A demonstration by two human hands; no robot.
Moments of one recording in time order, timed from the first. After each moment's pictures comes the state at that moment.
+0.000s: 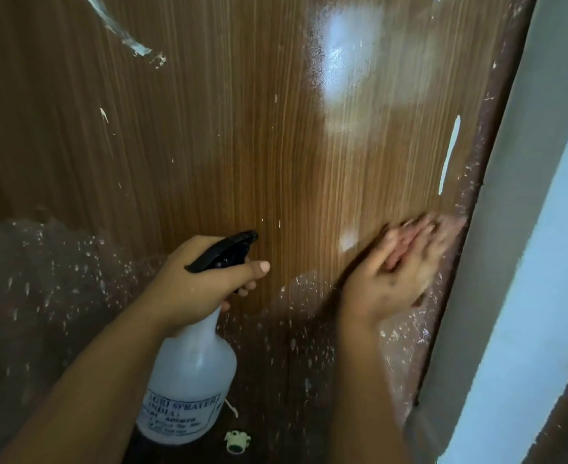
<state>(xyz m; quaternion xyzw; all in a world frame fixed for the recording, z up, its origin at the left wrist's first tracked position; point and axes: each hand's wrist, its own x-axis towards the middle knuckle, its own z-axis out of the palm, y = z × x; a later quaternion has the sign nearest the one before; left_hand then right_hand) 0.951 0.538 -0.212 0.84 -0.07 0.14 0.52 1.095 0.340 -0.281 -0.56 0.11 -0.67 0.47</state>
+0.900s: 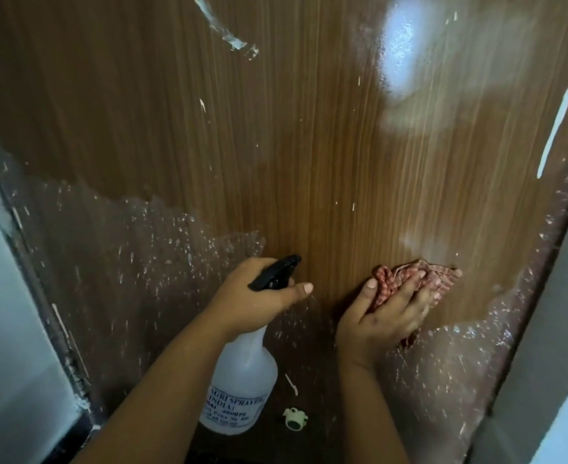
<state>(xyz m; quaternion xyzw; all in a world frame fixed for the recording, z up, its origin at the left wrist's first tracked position) 0.932 0.565 -0.259 0.87 0.01 0.16 0.47 1.049 0.433 -0.369 -0.68 0.05 -0.49 0.54</state>
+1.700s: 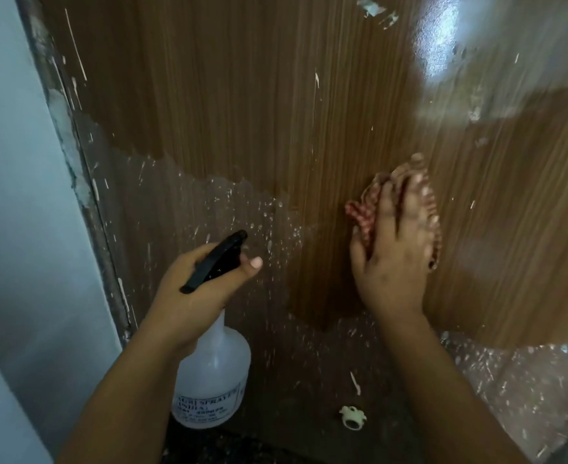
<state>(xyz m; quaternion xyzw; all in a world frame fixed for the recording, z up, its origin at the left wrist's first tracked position) 0.842 0.686 -0.263 0.74 0.11 0.28 0.60 1.021 0.509 -0.283 -0.81 -0.22 -0.47 0.26</state>
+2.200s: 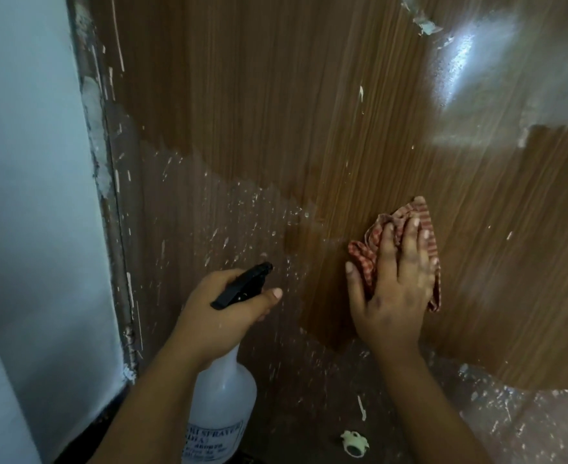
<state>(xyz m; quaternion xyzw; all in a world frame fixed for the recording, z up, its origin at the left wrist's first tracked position) 0.855 0.709 -0.295 0.79 0.11 0.27 0.54 1.016 0.533 -0.313 -0.78 -0.25 -0.50 0.27</state>
